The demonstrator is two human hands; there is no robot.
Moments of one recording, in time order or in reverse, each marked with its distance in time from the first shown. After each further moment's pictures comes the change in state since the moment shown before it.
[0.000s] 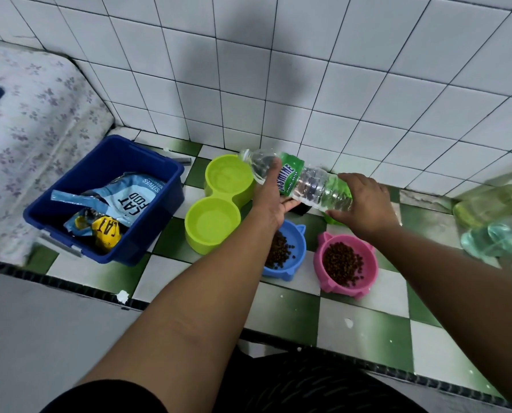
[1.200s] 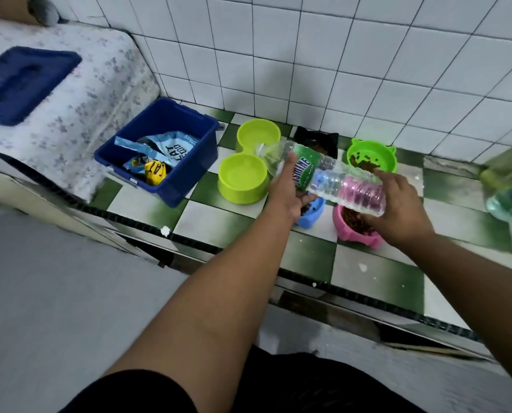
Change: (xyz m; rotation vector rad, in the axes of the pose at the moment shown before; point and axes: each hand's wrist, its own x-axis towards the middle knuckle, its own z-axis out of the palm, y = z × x) left_hand -0.098 -0.048 -0.049 0.046 0.013 0.040; right_hand -0.126 0.012 0.012 0.177 0.027 0.012
